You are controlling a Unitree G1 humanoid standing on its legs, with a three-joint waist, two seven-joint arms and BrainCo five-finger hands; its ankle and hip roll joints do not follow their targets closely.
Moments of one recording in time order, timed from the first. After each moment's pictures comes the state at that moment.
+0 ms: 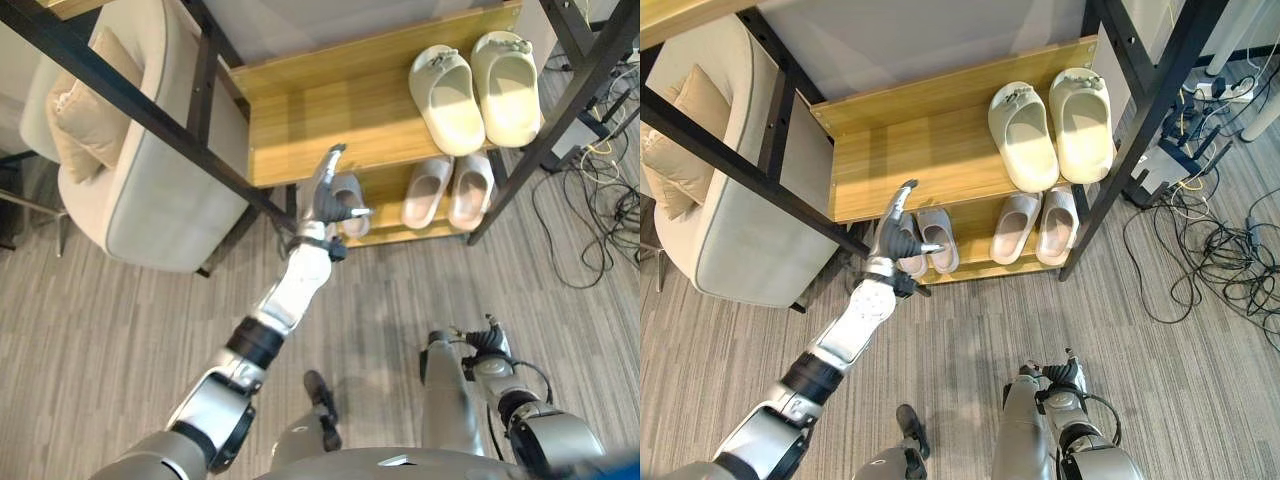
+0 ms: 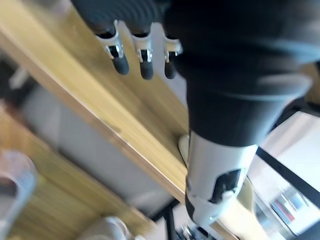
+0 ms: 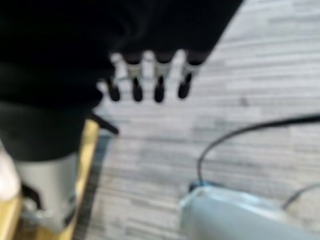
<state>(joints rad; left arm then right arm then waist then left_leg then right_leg) -0.41 0.26 -0.38 0.22 0.27 -0.08 0.47 -0.36 -0.21 0.04 1.26 -0.08 -0.10 -0.45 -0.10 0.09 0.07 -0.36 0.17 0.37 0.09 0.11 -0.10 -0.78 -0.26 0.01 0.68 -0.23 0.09</state>
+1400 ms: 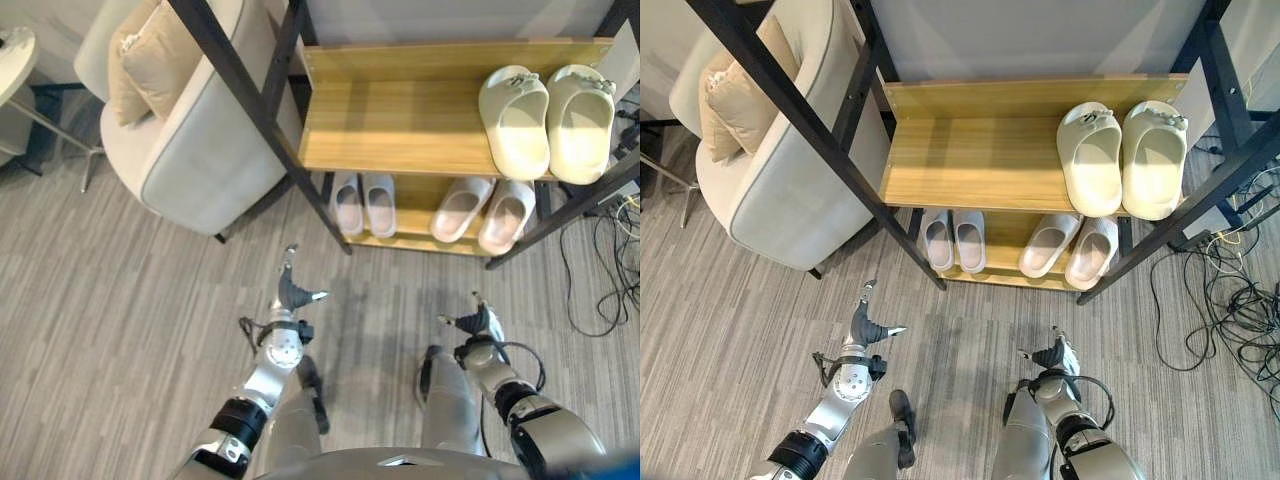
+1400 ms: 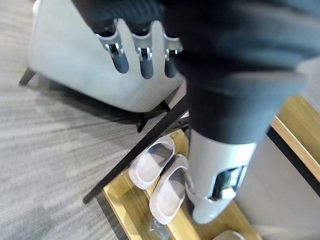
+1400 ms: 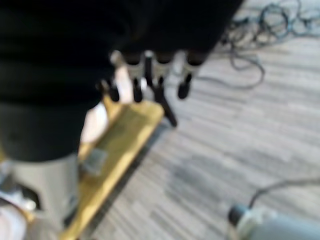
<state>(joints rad) -0.14 0.15 -0.29 0.48 0.25 -0.11 0.51 -0.35 -0.17 0.21 1.15 -0.18 -0.07 -0.50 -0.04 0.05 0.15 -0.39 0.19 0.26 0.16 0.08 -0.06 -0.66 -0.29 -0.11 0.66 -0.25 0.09</state>
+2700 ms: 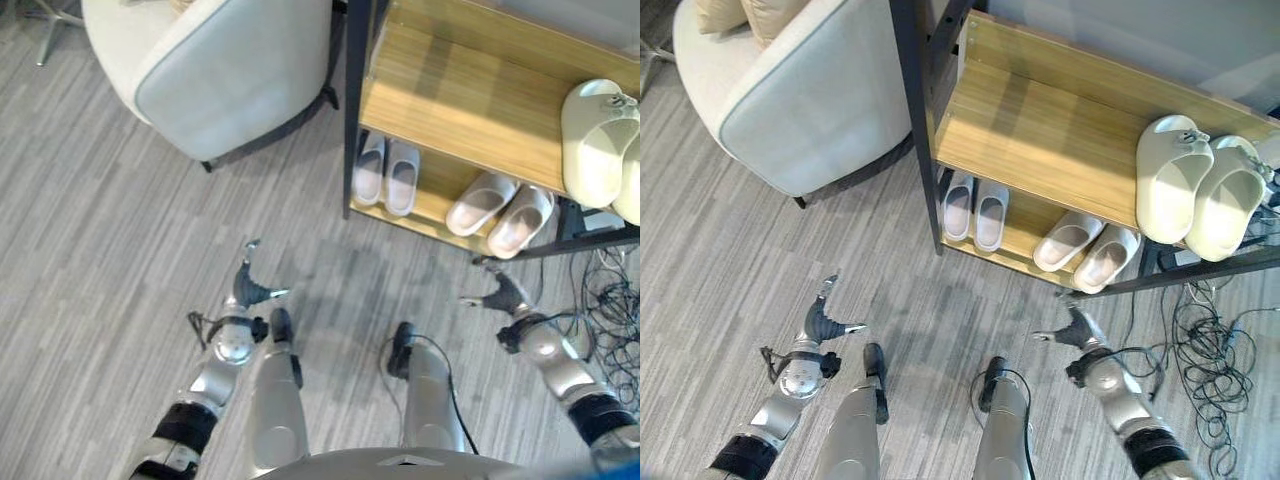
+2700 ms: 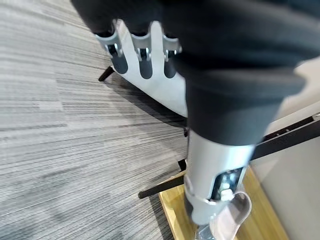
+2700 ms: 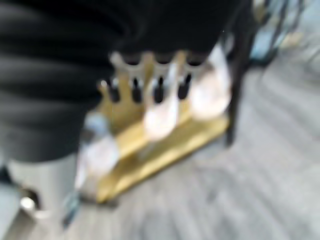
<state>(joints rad) -0.04 0.39 -0.21 0.34 0.18 -0.07 0.40 -0.10 -0.63 0.20 0.45 -0.10 -0.01 -0.13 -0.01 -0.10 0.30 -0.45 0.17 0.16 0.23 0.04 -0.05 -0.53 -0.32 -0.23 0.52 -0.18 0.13</state>
